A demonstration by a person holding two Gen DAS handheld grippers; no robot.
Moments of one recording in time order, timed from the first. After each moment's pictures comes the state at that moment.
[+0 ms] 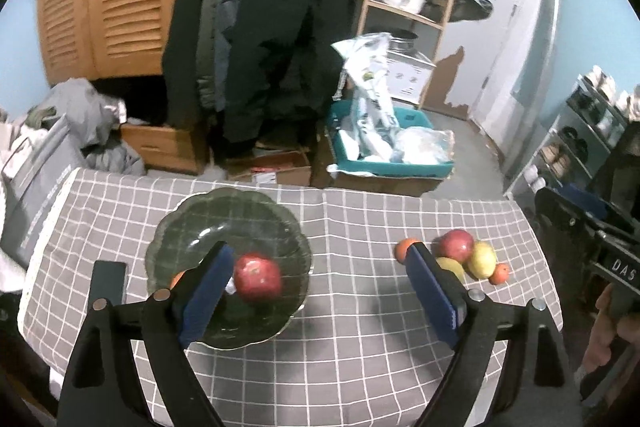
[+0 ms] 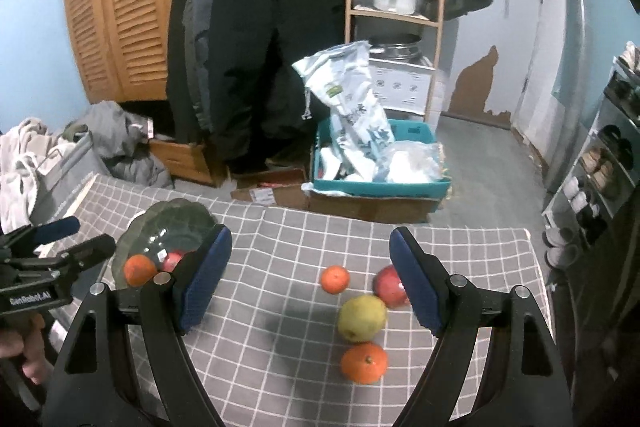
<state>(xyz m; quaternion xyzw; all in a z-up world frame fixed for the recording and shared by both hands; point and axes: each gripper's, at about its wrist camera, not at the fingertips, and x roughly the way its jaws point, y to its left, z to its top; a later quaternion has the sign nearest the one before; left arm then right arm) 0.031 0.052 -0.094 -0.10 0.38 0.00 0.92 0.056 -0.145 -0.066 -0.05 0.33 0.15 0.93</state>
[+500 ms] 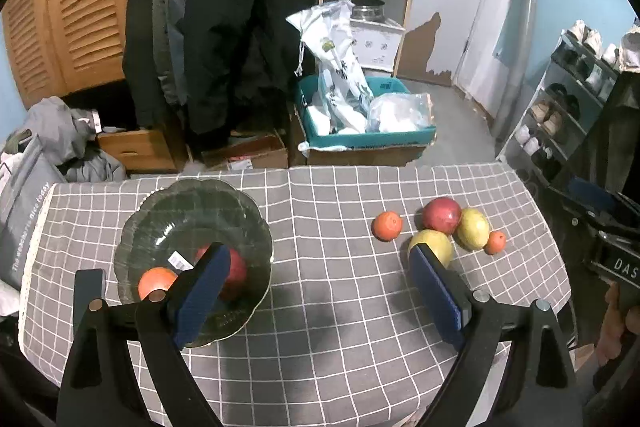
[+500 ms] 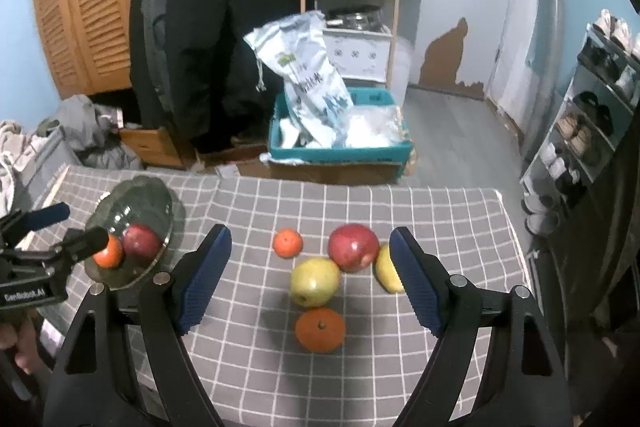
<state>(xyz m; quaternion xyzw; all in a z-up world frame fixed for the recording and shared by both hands) 0.046 0.000 -0.116 -0.05 0.41 -0.03 0.91 0.053 -0.198 -0.101 -0.05 0.37 0.10 0.92</state>
